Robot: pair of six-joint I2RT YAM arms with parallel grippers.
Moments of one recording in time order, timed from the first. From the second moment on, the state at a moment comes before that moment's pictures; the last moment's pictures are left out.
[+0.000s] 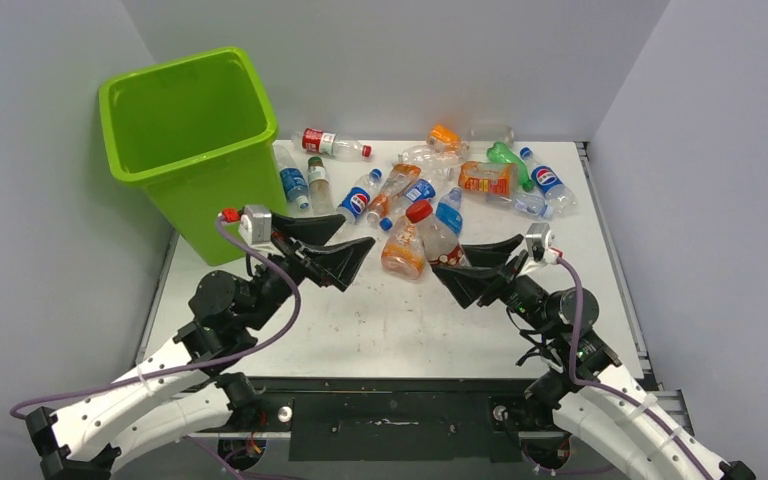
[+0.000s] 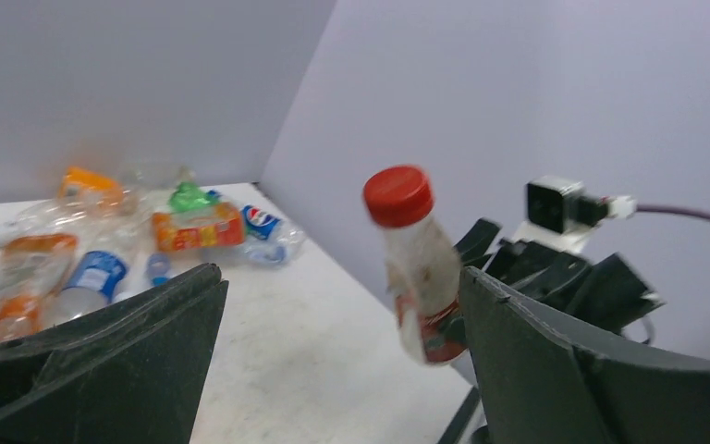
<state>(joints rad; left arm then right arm) -0.93 0.70 0.73 0.28 -0.19 -0.46 0.63 0.54 0.51 0.29 -0.26 0.43</state>
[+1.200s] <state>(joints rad) -0.93 1.08 0.91 0.52 0.13 -0.70 0.74 0.55 0.39 0.51 -0.31 0.47</state>
